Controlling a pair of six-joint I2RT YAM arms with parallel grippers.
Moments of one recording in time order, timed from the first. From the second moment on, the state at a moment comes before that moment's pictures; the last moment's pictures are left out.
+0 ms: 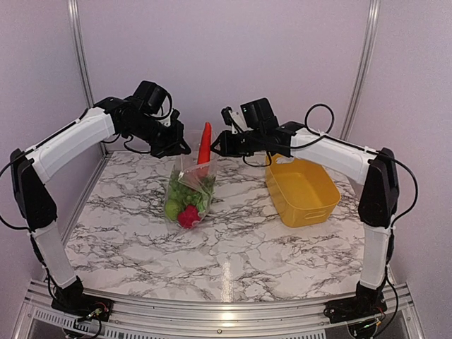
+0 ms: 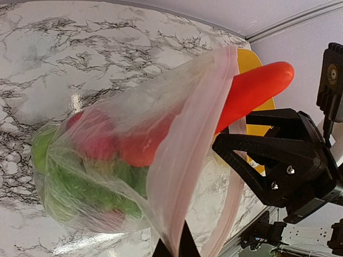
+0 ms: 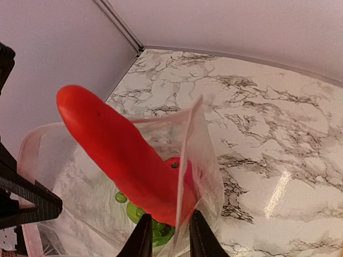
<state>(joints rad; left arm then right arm) -0.57 1.80 1.86 -0.88 0.28 -0.65 0.72 2.01 1.85 -0.36 -0.21 0.43</state>
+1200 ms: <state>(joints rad) -0.59 1.80 1.96 -0.89 0.23 -0.61 0.68 1.92 1.89 -0.40 -0.29 0.49</state>
